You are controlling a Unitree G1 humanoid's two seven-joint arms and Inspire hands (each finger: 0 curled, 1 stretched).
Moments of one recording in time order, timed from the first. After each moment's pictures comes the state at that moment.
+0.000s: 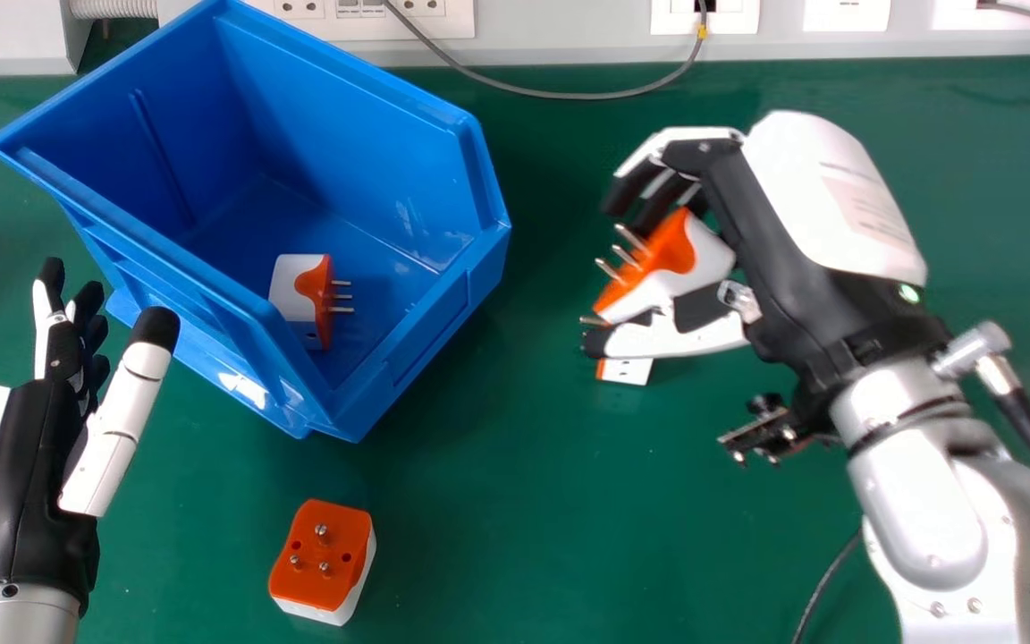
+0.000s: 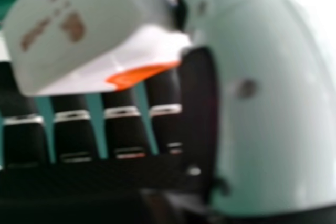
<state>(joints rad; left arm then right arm) 0.37 0.20 0.30 -0.30 -0.04 -0.01 -0.11 -0.13 -0.29 0.34 -0.51 -0.79 0.33 0.20</state>
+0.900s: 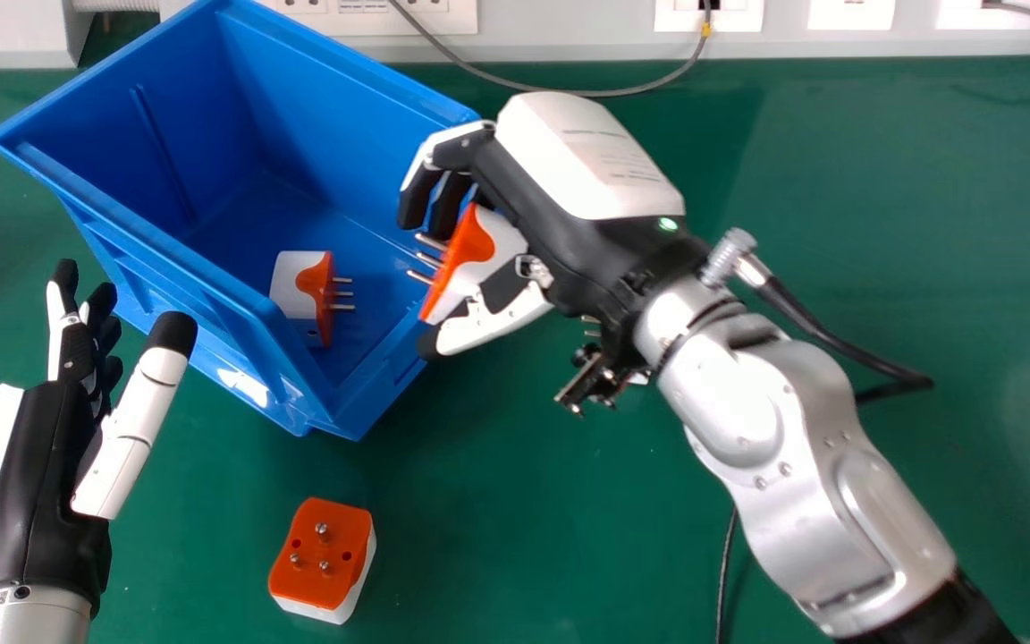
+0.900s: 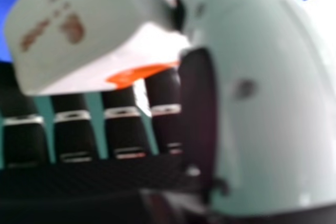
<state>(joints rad) 0.37 0.20 0.28 -0.30 -0.04 -0.02 -0.11 -0.51 -0.14 0.47 0.00 -0.75 0.14 0.20</state>
